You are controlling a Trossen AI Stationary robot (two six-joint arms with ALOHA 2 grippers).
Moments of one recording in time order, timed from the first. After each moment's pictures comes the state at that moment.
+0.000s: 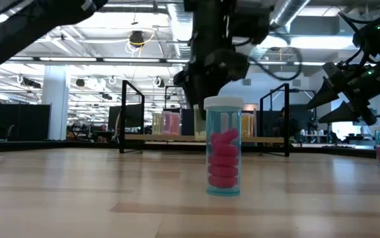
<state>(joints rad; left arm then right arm) 0.02 2.43 2.36 -1.49 -0.06 -0.38 -0.58 0.21 0.11 -0.33 0.16 0.66</state>
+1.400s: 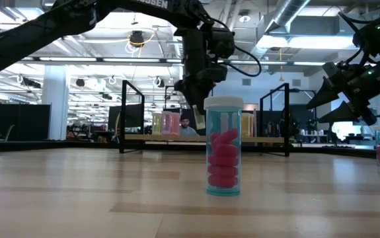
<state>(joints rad) 0.35 2.37 2.36 -1.37 -0.08 -0.08 -0.58 0.21 0.11 -0.33 0.16 0.66</state>
